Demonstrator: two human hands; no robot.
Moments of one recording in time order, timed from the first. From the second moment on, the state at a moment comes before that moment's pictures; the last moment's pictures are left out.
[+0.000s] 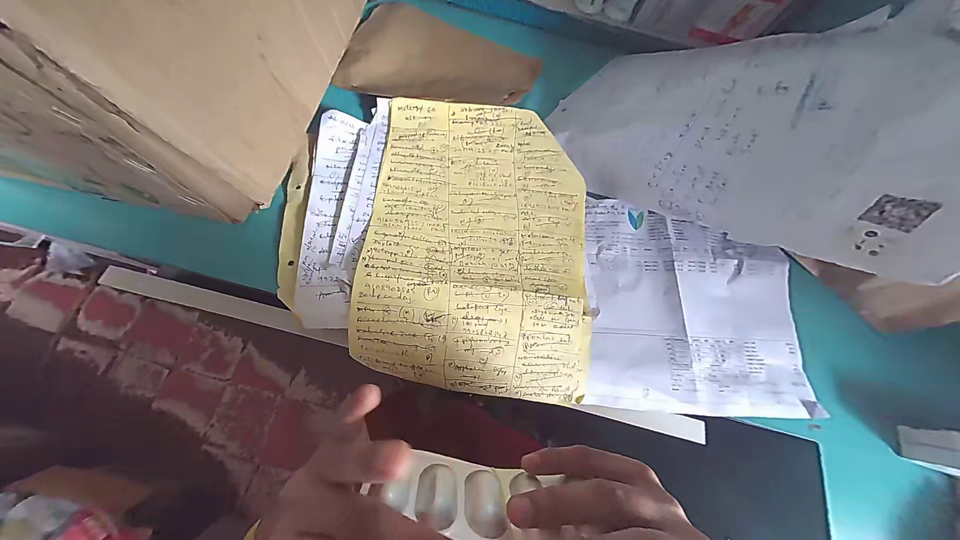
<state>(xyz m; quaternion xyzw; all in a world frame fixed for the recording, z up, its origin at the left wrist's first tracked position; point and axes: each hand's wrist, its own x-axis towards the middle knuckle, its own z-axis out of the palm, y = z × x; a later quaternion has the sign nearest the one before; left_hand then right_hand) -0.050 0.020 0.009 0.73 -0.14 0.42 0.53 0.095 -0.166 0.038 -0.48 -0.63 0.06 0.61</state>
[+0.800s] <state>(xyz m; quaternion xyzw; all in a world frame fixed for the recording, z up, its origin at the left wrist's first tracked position) -0.038 0.027 0.017 0.64 -0.26 0.31 0.66 0.092 -0.158 0.033 -0.45 -0.62 0.08 0.63</state>
